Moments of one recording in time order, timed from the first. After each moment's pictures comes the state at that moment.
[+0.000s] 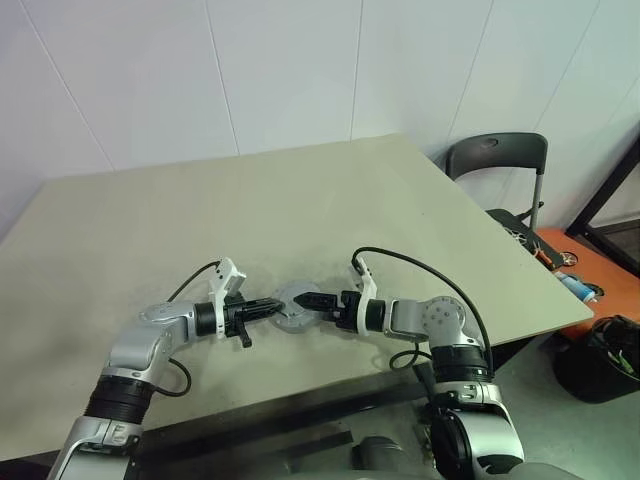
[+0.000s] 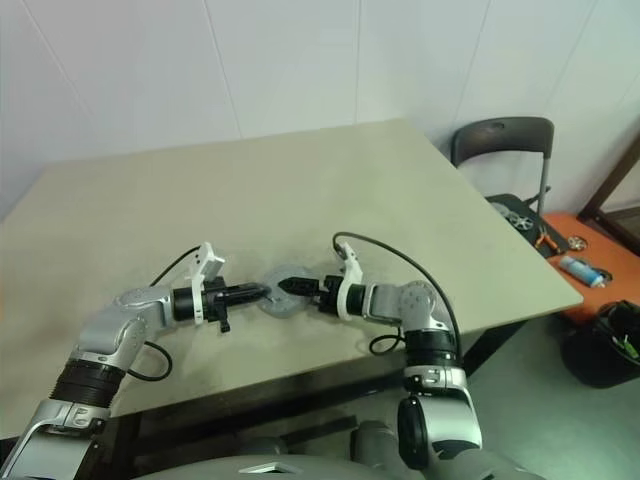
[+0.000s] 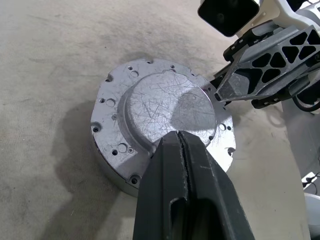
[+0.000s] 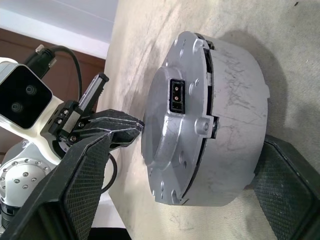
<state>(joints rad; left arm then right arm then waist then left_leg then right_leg) -0.27 0.52 -0.07 0.13 -0.45 0.56 -1.03 -0.50 -0.02 -0.21 0.28 0.71 1.31 0.42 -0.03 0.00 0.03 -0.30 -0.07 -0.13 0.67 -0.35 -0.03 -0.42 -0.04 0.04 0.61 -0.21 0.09</state>
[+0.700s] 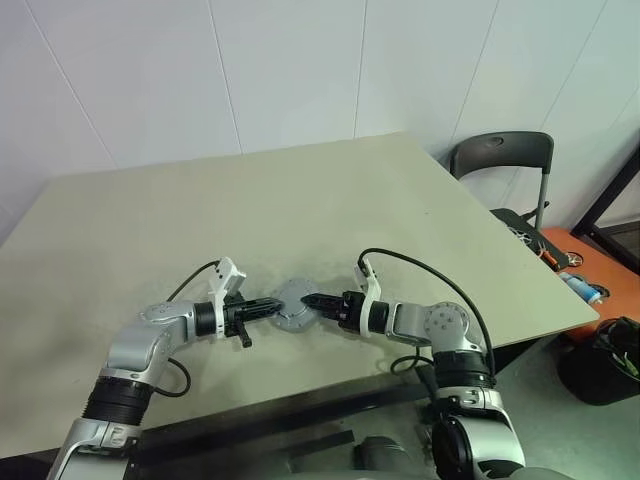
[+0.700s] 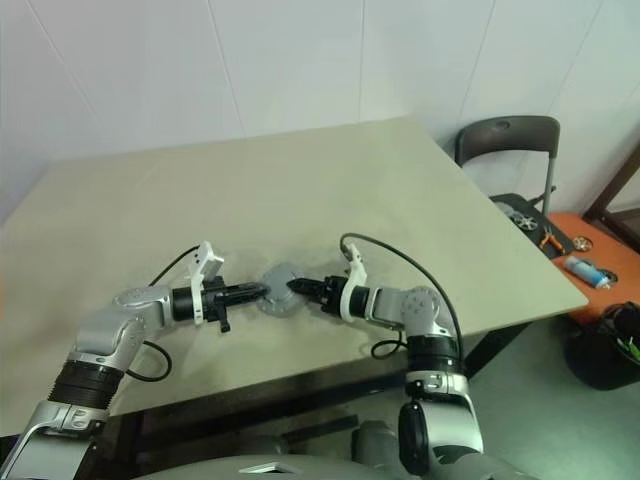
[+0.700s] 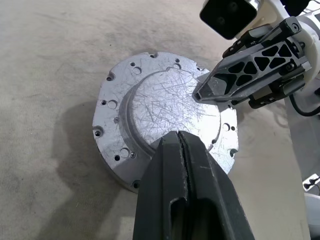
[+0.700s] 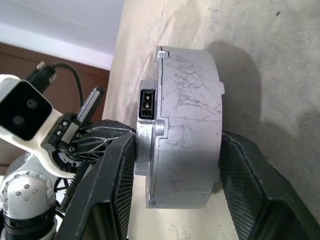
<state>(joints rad) -0.27 0.52 -0.06 0.10 -0.45 0.59 -1.00 -0.48 -0.01 -0.25 0.31 0.73 1.28 0.41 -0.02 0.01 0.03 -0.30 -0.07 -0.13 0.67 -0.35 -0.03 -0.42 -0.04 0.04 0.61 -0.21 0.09</state>
